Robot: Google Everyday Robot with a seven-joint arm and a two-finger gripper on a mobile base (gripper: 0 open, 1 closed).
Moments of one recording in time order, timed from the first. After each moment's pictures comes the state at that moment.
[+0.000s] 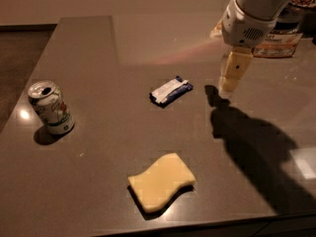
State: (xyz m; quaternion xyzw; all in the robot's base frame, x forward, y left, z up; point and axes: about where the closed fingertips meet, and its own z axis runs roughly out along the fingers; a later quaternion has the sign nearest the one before) arm 0.553 -0.164 0.944 -0.68 0.72 -0.01 0.16
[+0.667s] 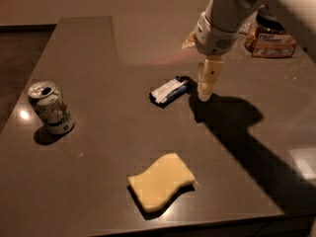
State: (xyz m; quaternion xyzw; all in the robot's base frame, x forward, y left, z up) arm 0.593 -0.115 0.898 -0.75 0.65 0.03 0.15
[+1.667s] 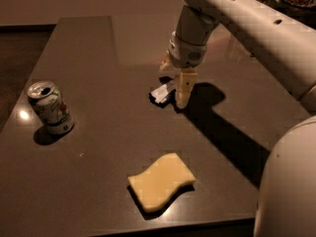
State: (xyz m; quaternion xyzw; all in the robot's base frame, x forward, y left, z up) arm 0.604 -0.063 0.845 -0.79 0.60 0.08 0.10
